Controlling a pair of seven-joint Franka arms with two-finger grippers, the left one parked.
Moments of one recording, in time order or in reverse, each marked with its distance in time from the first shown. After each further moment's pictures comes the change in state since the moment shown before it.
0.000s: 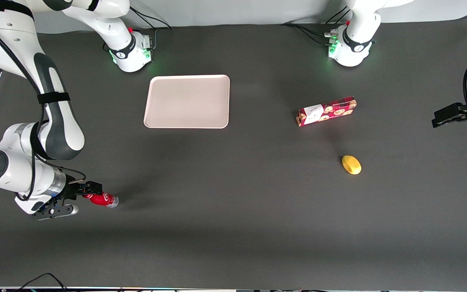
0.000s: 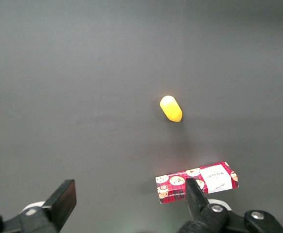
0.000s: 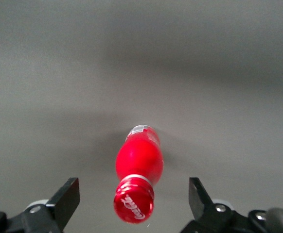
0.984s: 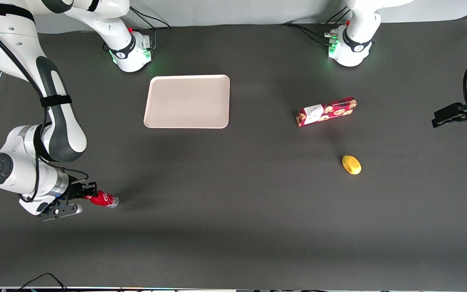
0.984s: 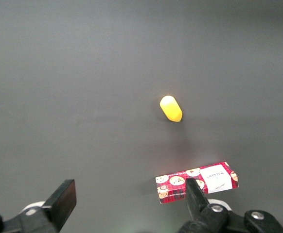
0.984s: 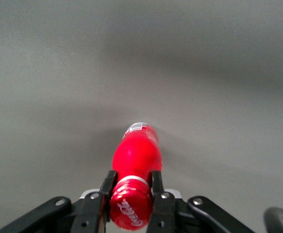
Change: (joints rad) arm -0.006 0.017 0.005 0.001 -0.012 0.000 -0.045
